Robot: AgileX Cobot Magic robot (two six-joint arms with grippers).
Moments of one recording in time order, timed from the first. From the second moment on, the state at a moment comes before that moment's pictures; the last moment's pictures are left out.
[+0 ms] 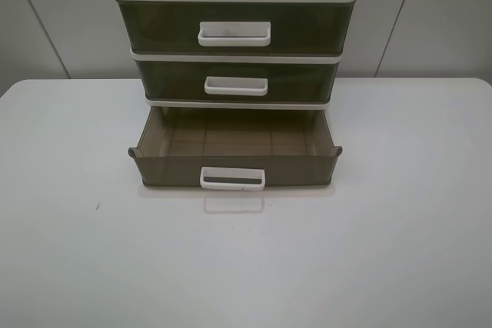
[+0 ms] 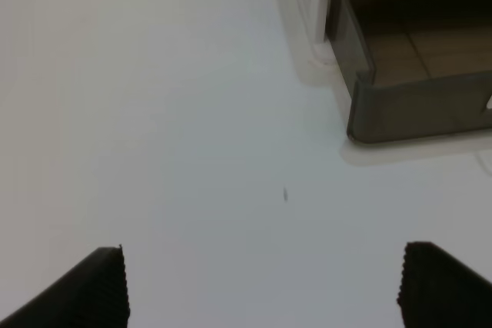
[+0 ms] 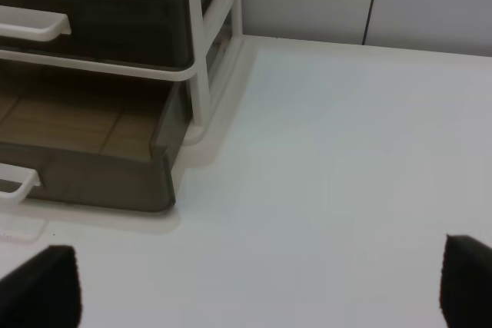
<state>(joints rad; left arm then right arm) -0.03 -0.01 -0.50 -0.06 1.06 0.11 0.03 0.00 -0.52 0.07 1.07 -0.10</state>
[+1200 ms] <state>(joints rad) -0.03 -0.01 -0.50 -0.06 1.06 0.11 0.03 0.00 -0.52 0.07 1.07 -0.10</state>
